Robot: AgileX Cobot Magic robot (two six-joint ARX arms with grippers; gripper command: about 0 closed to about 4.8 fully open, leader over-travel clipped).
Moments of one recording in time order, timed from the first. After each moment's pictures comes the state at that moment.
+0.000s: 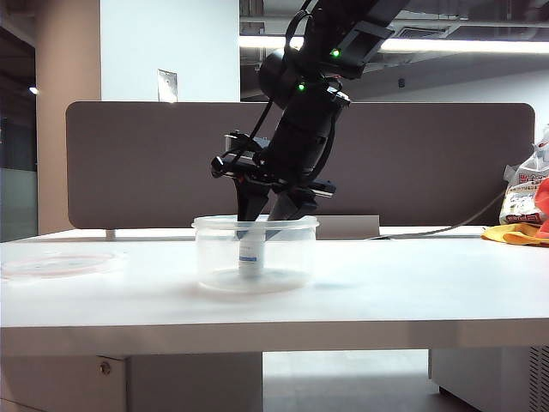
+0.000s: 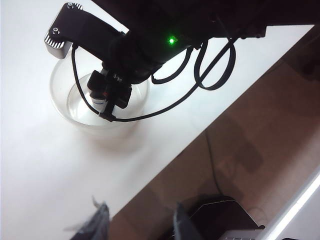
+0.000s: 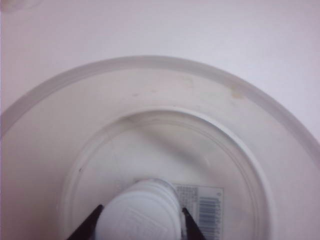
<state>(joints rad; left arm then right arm) -0.58 1.18 1.50 -1.06 0.17 -0.01 0.59 2.17 1.80 -0.57 -0.15 0.05</state>
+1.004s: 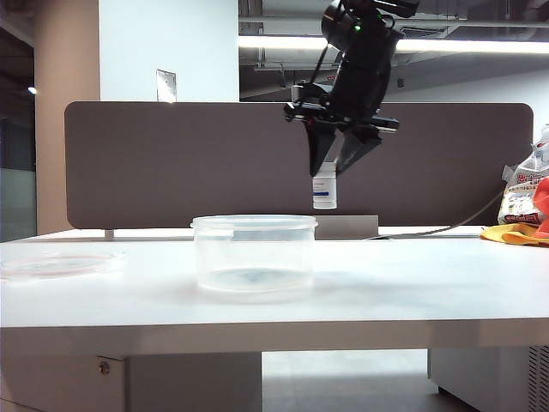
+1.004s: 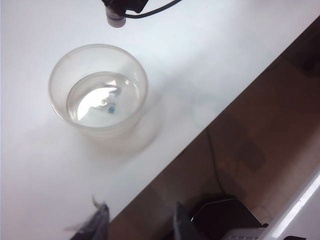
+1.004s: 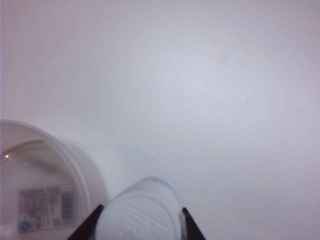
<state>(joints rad) -0.58 1.18 1.50 -1.06 0.17 0.01 0.41 2.17 2.11 -0.85 -0.07 0.00</state>
